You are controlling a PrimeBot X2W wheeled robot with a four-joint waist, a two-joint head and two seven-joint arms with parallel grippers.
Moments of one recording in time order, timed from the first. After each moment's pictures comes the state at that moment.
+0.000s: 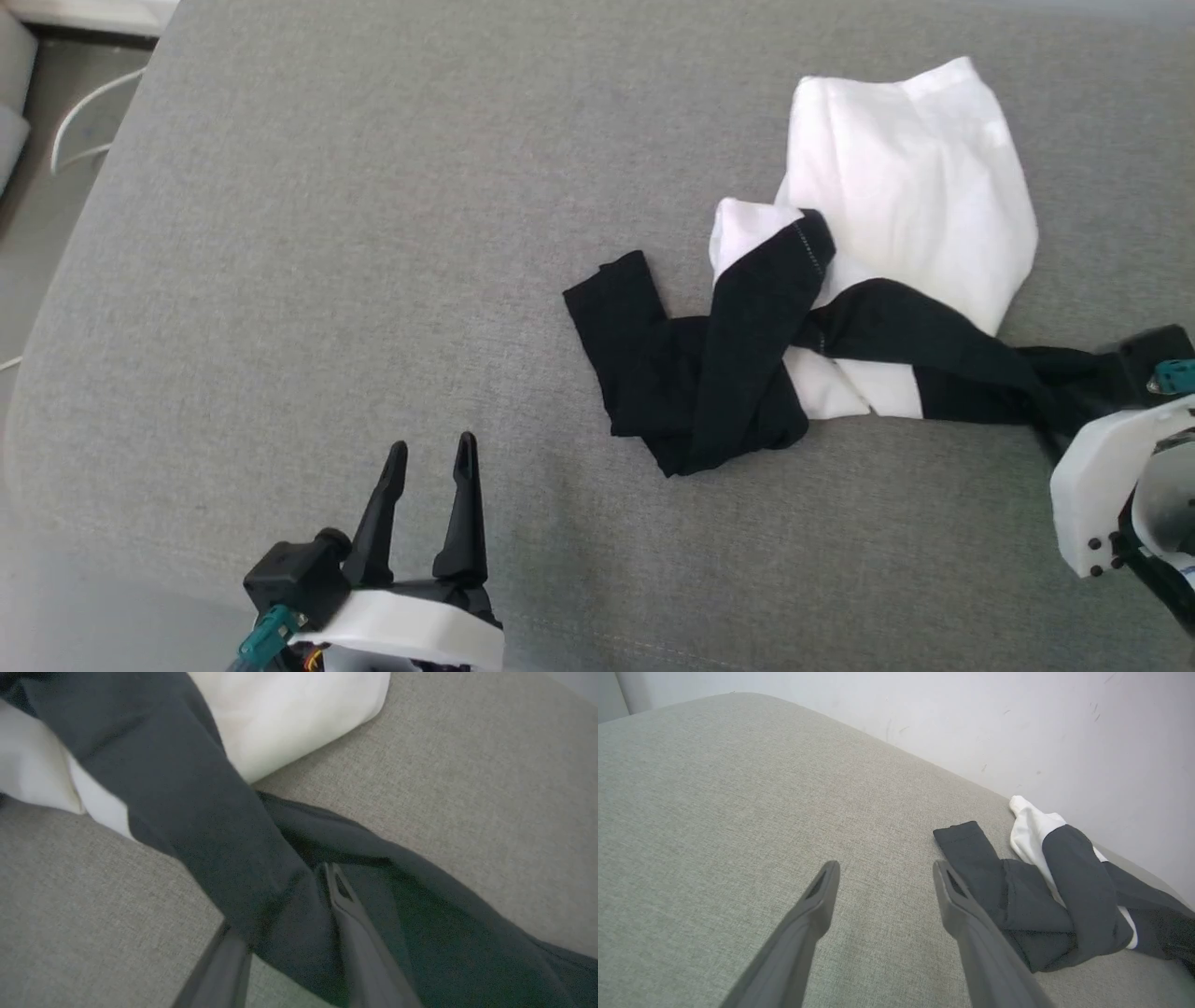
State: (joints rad) left arm 0.04 0.10 -0.25 -0.02 -0.49 0.10 -0.26; right arm -0.16 -0.45 0.07 -0.02 0.27 0.13 0.57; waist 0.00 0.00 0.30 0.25
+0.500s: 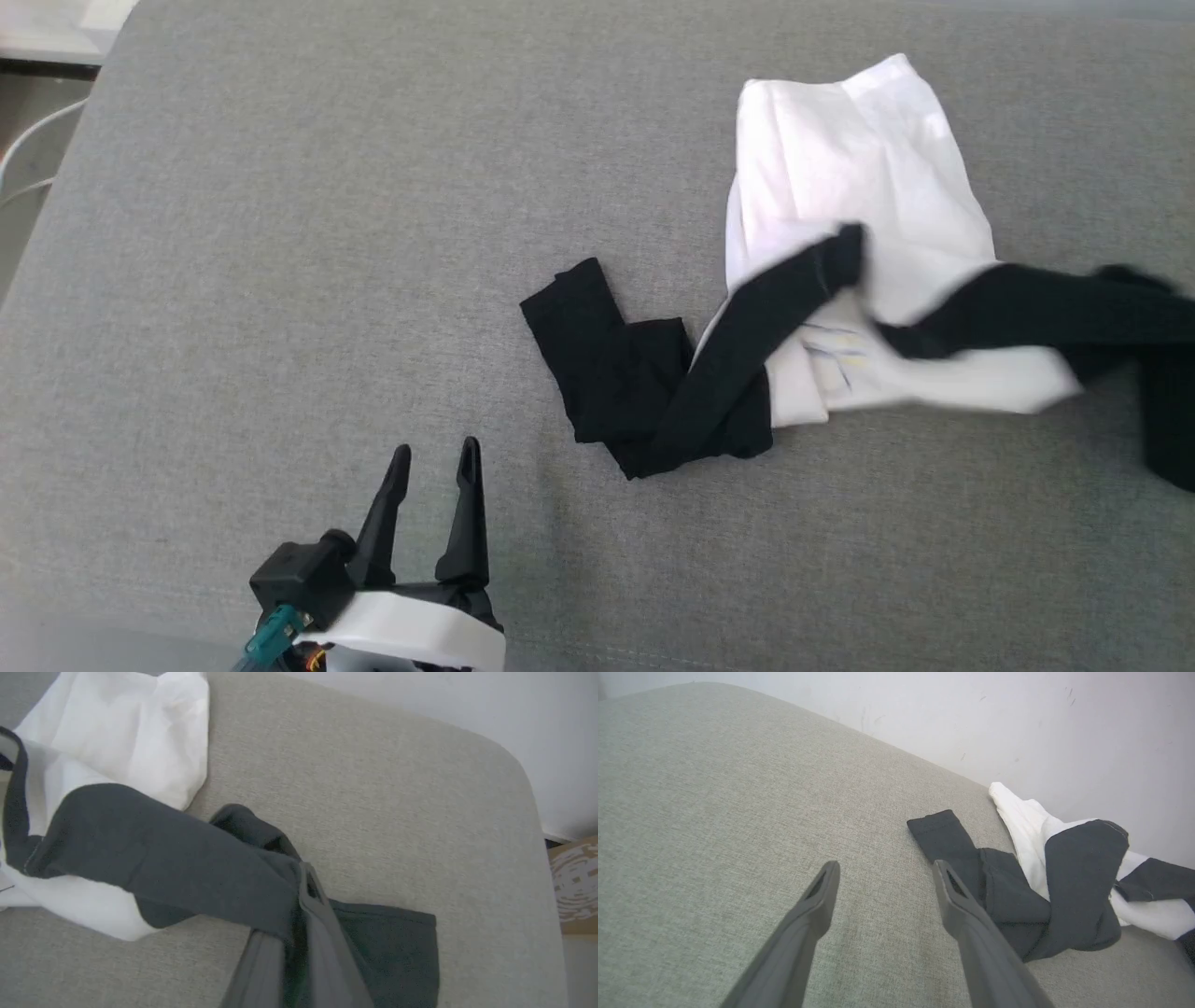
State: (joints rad) left arm 0.04 0.09 -0.24 0.01 -0.46 0.07 -0.26; right arm -0.22 -0.49 -0.18 -0.07 0.35 0.13 0.67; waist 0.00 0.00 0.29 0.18
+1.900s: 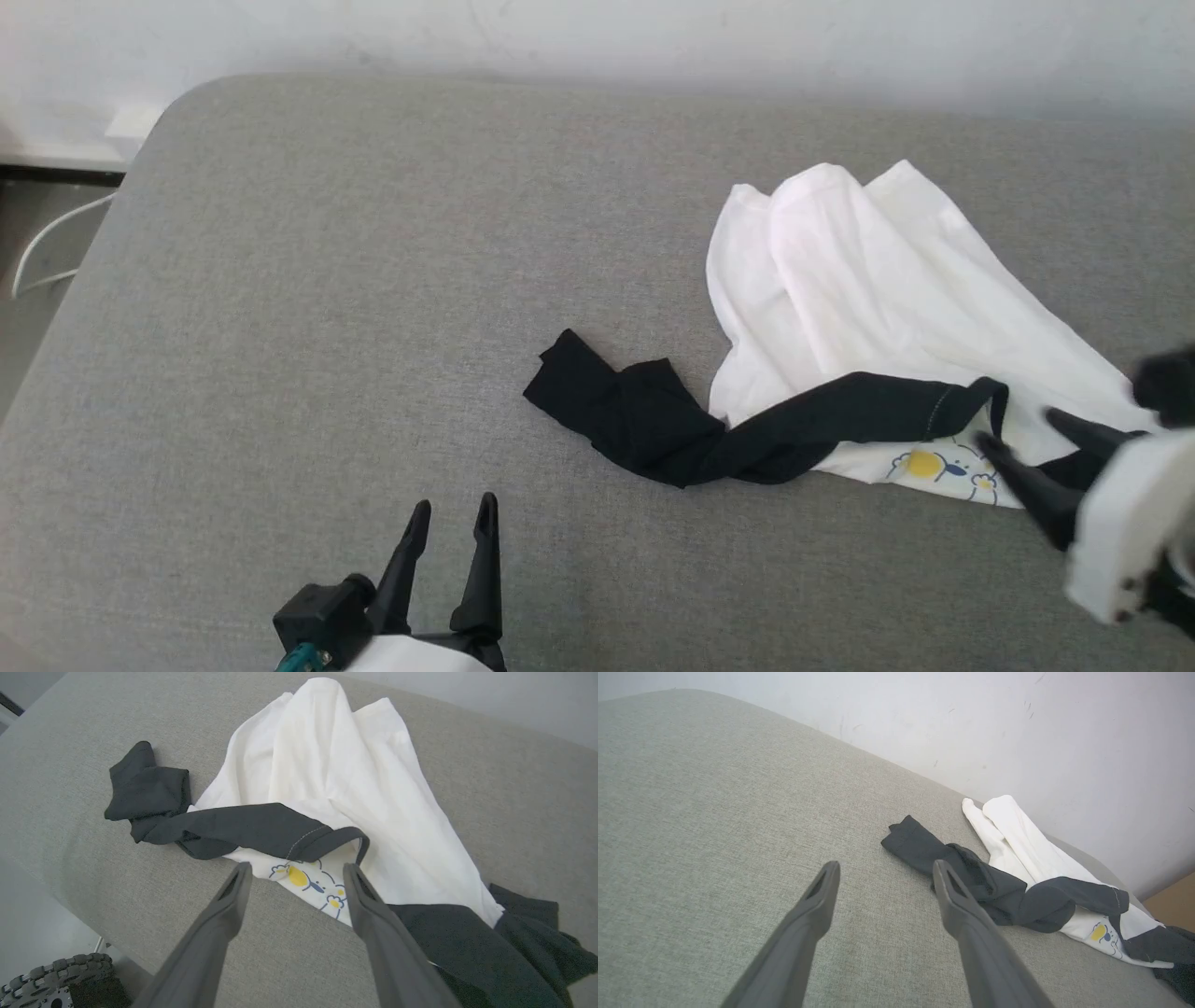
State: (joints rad) left arm 0.11 0.09 -0.26 0.05 -0.48 0.06 -0.25; right arm -0.03 -0.43 -0.04 -0.36 0.56 0.13 0.82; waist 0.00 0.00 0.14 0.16
